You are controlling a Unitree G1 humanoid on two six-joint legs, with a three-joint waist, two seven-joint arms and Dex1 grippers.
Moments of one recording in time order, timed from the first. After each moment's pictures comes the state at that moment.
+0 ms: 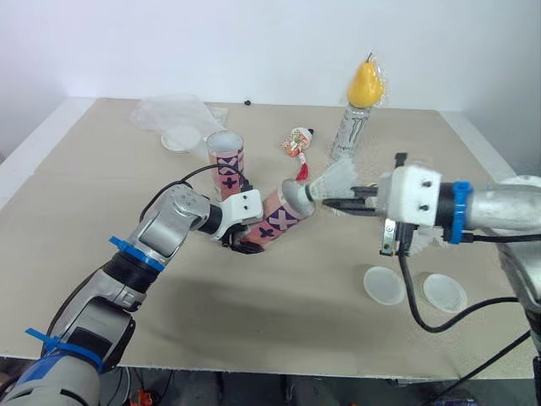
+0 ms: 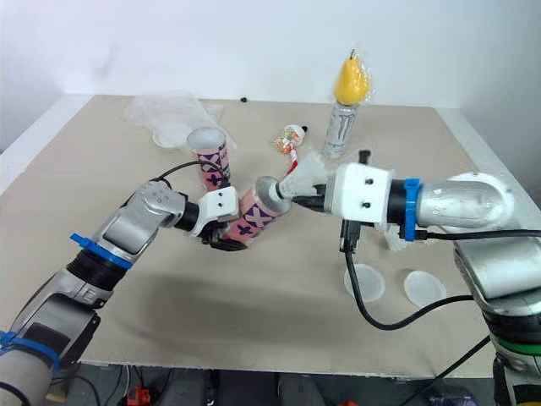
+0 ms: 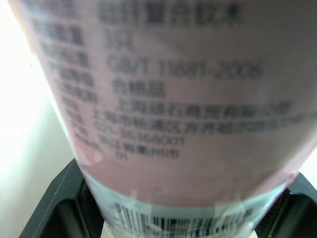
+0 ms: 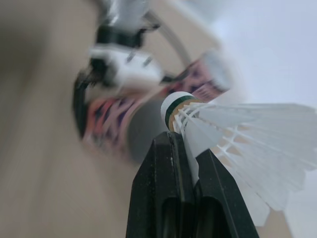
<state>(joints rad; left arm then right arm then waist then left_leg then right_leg) -0.83 0.49 -0.43 0.20 0.02 0.48 -1.17 -0.55 -0.99 0.04 -0.45 0.30 0.27 1.05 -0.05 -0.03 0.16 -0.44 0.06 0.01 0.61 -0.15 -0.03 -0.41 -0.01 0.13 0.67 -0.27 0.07</state>
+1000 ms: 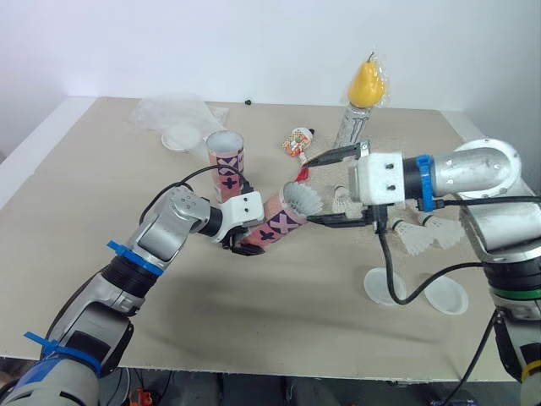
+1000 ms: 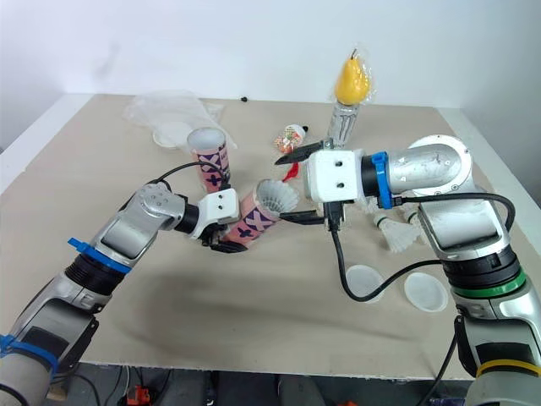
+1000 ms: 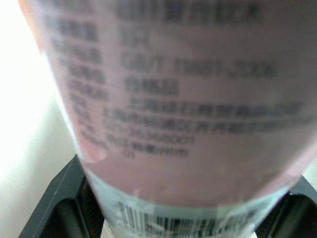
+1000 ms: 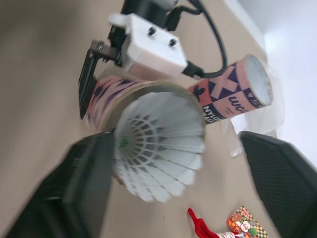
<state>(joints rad) -0.80 0.49 -0.43 0.14 0.02 0.51 -1.15 -0.79 -0.84 0.08 -0.23 0.35 0.33 1.18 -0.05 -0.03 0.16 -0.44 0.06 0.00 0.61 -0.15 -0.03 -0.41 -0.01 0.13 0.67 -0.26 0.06</state>
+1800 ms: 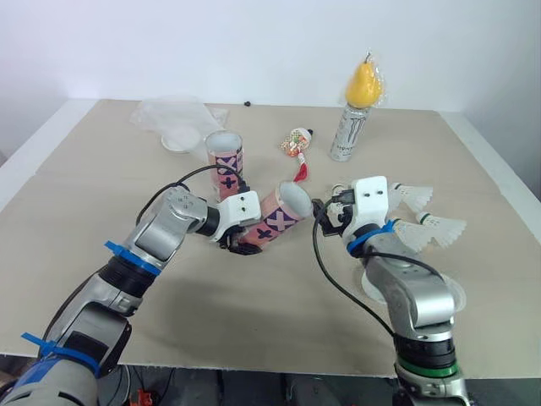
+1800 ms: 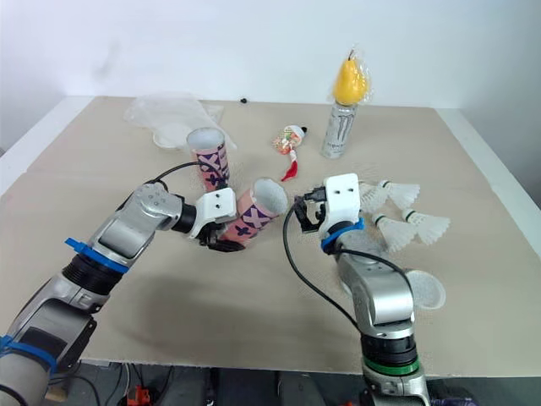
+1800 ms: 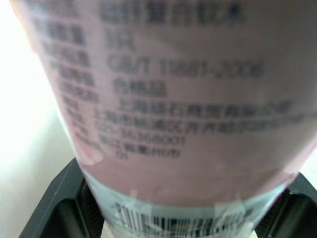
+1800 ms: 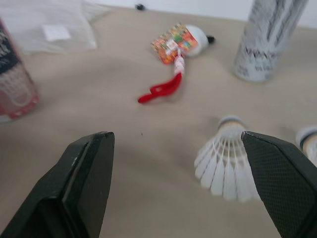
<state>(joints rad) -0.80 0.51 -0.42 0.13 0.02 0.52 -1.14 -0.35 -0.19 -0.01 -0.42 0.17 0.83 0.01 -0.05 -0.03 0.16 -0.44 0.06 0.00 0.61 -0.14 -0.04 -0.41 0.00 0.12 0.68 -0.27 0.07</state>
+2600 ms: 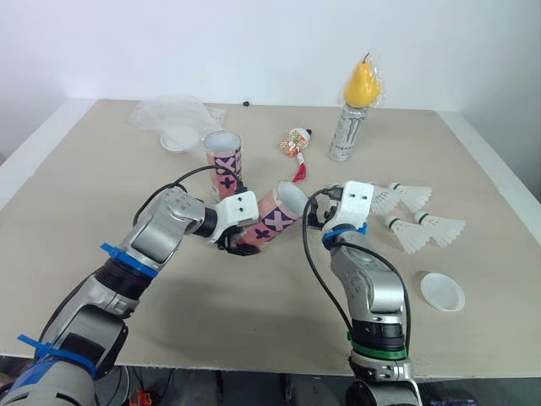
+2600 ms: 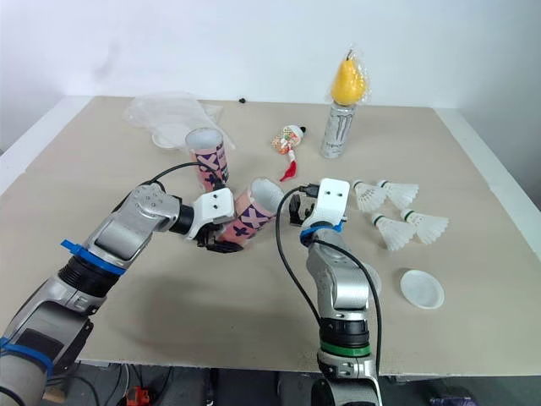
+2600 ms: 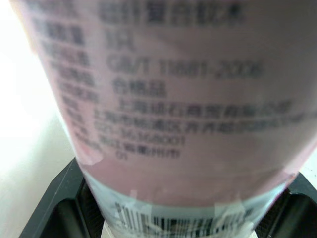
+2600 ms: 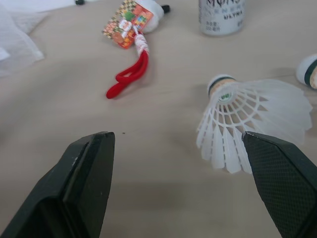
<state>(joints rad) -0.78 0.52 -0.42 0.10 0.01 0.55 -1.13 -0.45 0.07 -0.10 -0.14 0.12 0.67 -0.16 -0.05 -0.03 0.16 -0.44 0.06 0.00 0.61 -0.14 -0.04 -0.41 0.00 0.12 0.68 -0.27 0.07</state>
